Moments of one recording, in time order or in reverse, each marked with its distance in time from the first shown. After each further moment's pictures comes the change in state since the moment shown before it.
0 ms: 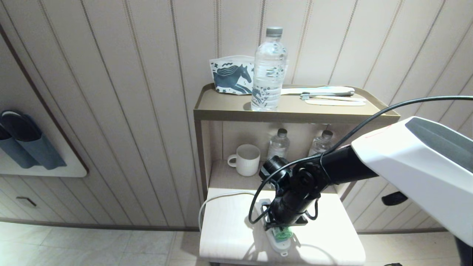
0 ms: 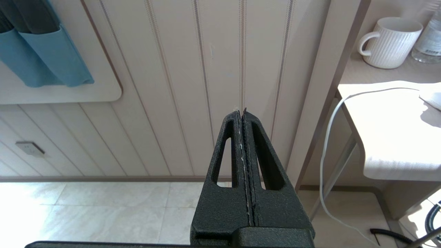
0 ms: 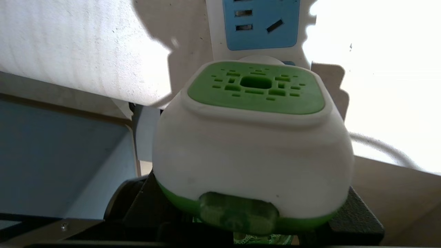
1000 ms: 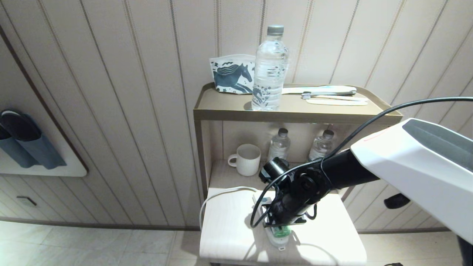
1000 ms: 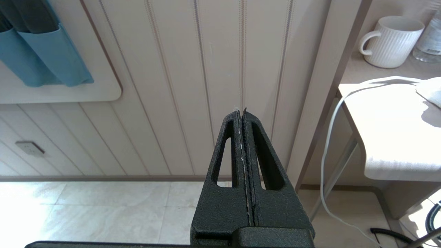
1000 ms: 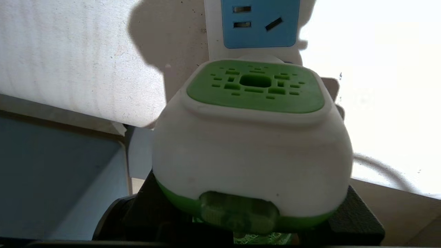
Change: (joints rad) left arm 0.000 0.000 0.000 0.000 0.000 0.000; right arm 0.016 -0.034 0.064 -0.086 -0.055 -0.014
